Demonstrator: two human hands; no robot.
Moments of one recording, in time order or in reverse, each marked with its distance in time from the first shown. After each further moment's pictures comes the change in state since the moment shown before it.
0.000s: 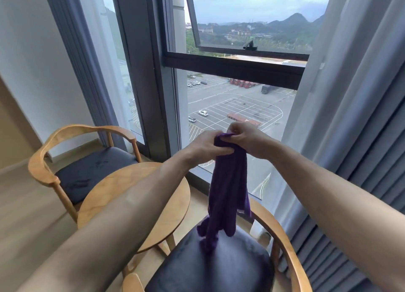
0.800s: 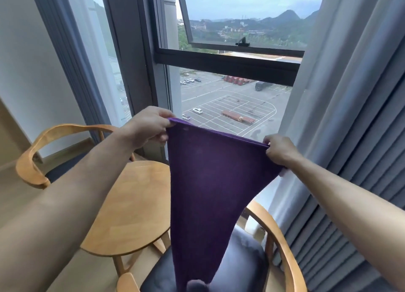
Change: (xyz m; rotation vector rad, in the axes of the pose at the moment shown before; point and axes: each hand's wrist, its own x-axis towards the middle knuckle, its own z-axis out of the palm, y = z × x) left_hand -0.033 0.013 -0.090 0.037 0.236 -0.205; right_hand -0.037 0.071 -0.064 -0.712 0.287 0.283
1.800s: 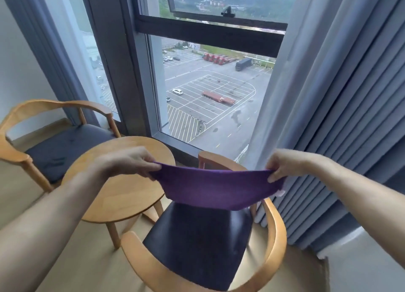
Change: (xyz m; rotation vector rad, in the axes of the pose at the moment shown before) left_hand -0.091 -0.136 0.009 0.315 -0.536 -0.128; right_hand -0.143 0.028 -0.004 -0.230 -0.727 -0.120
